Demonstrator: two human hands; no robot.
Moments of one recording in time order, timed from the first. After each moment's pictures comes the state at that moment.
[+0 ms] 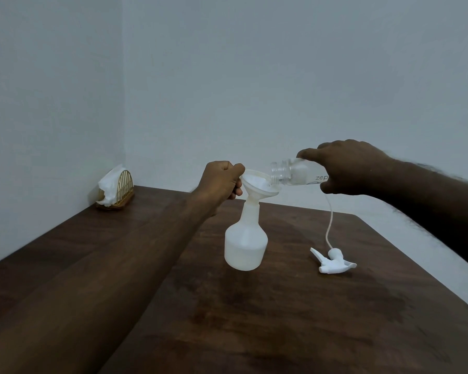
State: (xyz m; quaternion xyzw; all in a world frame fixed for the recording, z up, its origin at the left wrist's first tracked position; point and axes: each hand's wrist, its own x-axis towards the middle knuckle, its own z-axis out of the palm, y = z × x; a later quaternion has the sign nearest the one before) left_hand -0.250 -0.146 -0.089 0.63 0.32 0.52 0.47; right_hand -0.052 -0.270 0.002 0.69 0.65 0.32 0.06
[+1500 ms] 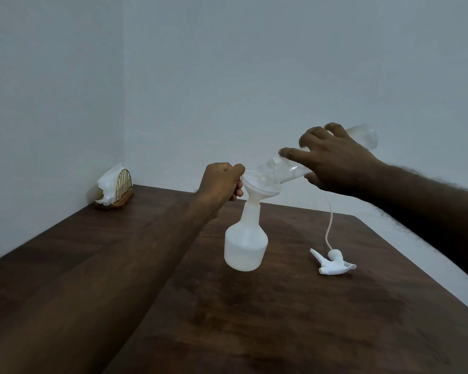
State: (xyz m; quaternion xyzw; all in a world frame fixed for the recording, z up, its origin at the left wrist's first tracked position) left_hand -0.247 -0.146 -0.093 0.62 0.32 0.53 0.48; right_hand -0.043 -0.244 -0.009 0.49 0.70 0.53 0.05
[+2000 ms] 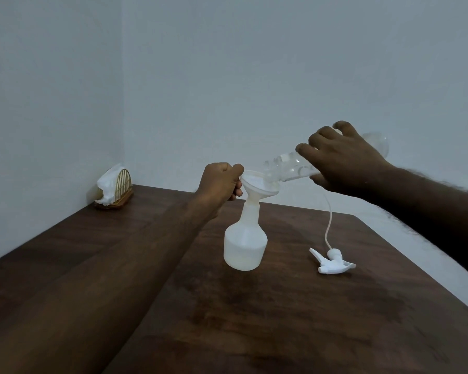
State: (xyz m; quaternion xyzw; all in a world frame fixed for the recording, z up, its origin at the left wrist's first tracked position) left_hand -0.247 -0.147 -0.093 0.62 0.33 0.53 0.48; right_hand -0.032 -0.253 -0.011 0.50 0.67 0.55 0.06
